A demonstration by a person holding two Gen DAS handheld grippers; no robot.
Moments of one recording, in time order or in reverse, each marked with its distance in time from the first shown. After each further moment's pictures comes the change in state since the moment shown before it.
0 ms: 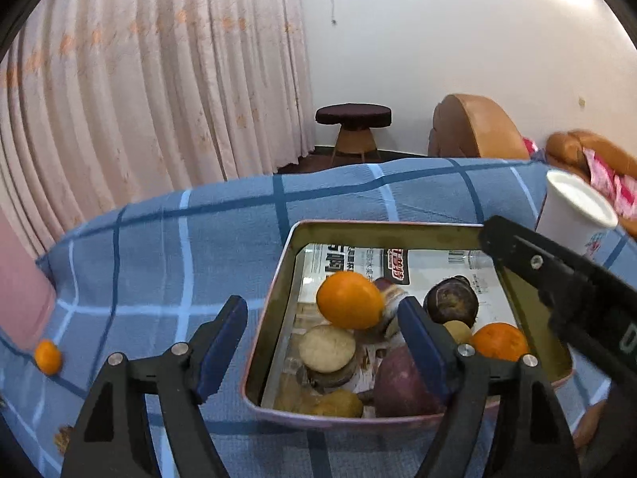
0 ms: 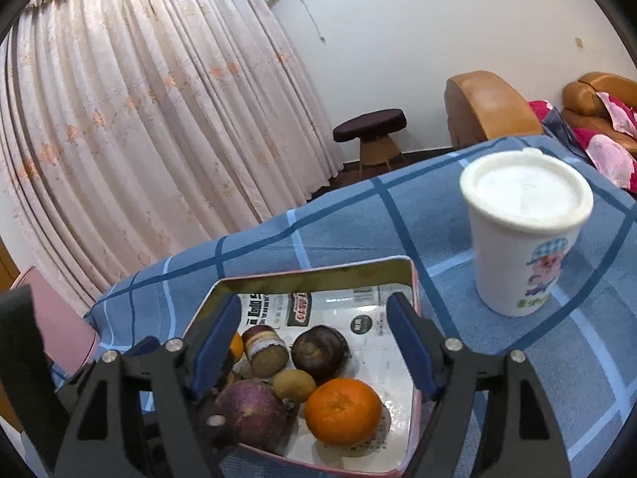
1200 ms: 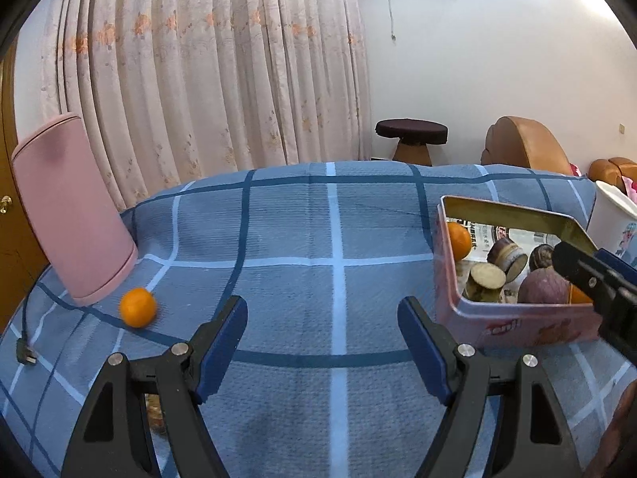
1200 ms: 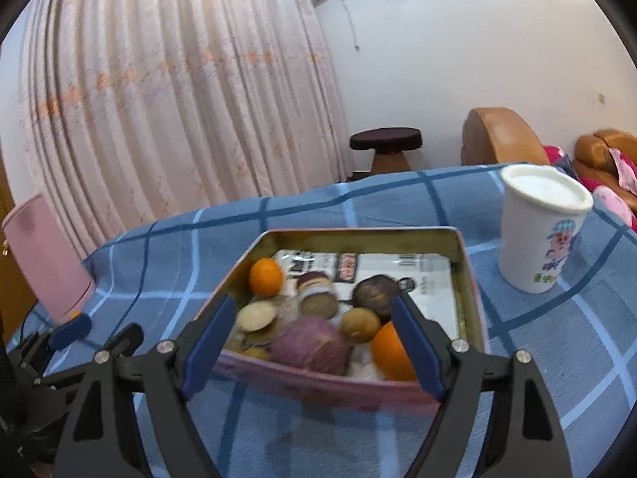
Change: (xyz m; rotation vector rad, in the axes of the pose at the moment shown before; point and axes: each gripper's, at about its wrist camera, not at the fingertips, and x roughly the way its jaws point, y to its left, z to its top) left arm -0.047 0.103 -0.053 -0.071 -0.062 0.173; right arm -0.017 0.070 -0.054 -0.225 -0.012 -0.011
